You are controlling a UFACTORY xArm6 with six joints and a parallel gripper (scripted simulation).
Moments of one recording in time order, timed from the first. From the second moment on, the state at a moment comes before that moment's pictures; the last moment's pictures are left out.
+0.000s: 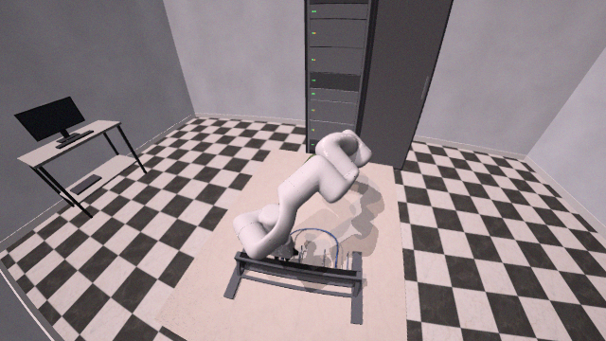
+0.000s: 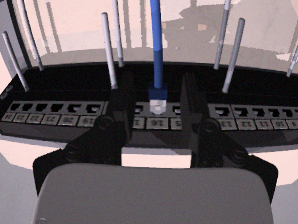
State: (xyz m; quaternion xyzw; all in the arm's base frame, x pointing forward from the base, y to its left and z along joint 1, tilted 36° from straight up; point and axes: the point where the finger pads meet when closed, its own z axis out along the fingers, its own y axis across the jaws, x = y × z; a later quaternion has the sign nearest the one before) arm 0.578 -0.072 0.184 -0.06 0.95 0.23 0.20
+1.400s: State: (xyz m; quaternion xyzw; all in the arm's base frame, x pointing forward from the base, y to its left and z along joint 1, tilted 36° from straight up) arm 0.576 -0.075 0.190 -0.06 0.95 0.22 0.20
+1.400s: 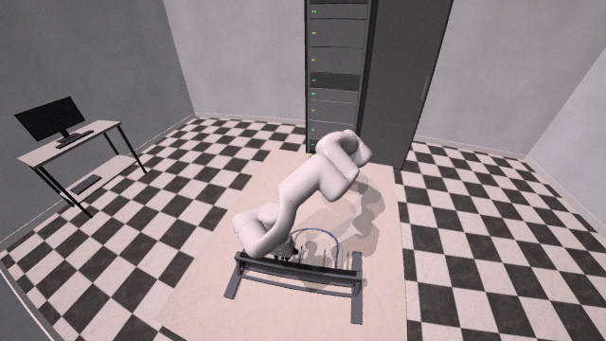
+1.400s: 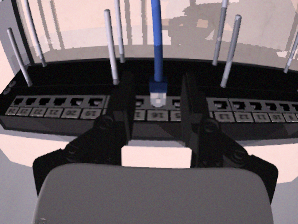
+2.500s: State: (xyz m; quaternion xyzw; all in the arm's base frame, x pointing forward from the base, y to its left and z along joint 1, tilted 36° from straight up) arm 0.550 -0.107 0.248 -0.06 0.95 0.23 0.20
